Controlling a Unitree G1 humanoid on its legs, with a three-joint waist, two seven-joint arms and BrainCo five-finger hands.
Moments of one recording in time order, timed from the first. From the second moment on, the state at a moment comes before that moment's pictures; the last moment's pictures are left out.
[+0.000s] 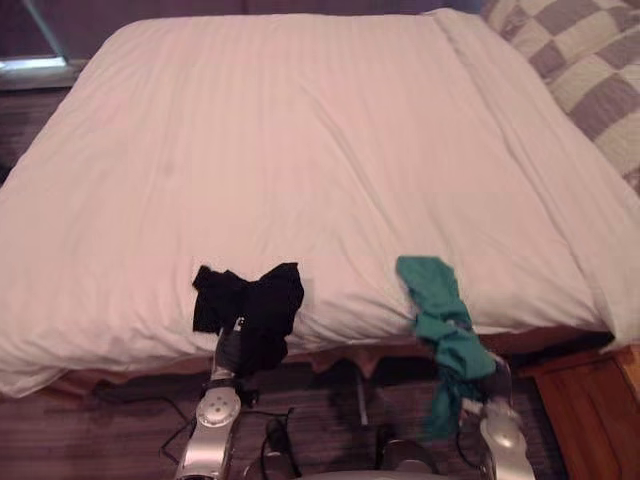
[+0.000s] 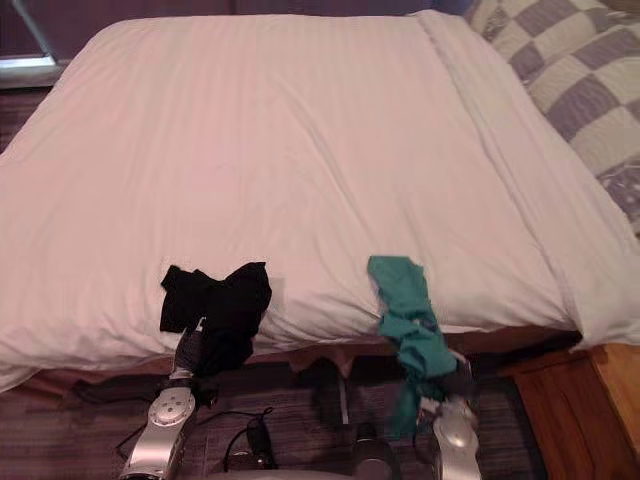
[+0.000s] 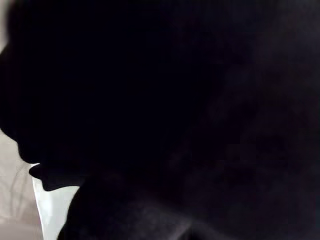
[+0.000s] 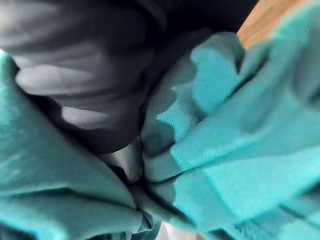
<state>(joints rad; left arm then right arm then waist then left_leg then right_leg) 0.16 0.07 0.01 0.23 0.05 -0.05 0.17 0.28 0.02 -0.30 0.25 -0.05 -0.02 -0.19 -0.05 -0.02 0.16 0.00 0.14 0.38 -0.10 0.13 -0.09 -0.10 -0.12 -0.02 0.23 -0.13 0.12</state>
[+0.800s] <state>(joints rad) 0.28 -0.05 0.10 0.22 -0.05 -0.05 0.23 0.23 -0.07 -0.22 0.29 -0.07 0.01 -0.27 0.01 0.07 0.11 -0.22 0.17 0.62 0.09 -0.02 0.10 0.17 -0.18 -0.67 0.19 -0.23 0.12</state>
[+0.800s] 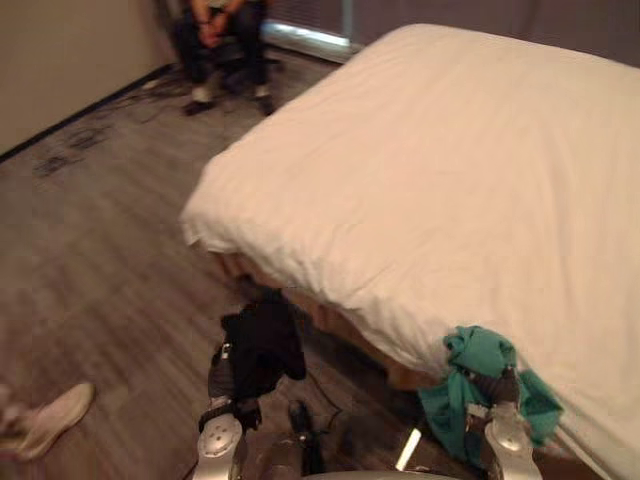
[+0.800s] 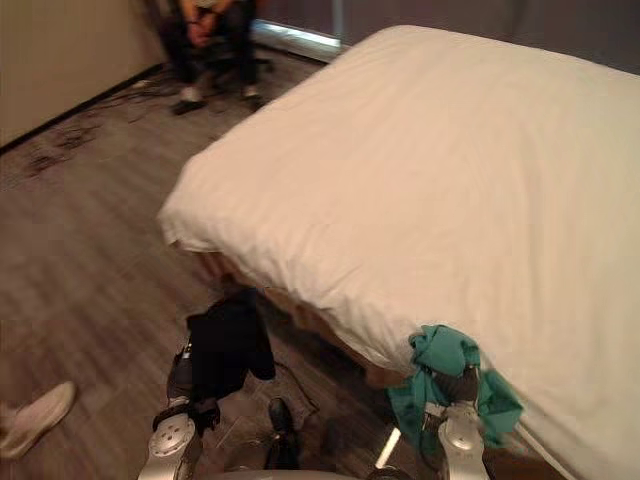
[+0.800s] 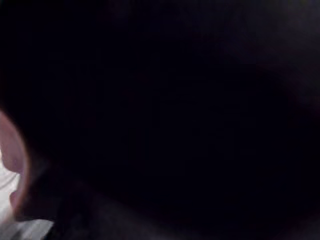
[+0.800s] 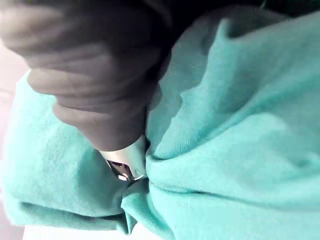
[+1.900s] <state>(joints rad) 0.23 0.01 -0.07 0.32 -0.09 -0.01 0.20 0.23 0.04 -0.19 0.35 -0.06 0.01 -0.24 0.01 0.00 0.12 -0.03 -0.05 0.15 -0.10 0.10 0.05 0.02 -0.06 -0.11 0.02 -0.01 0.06</state>
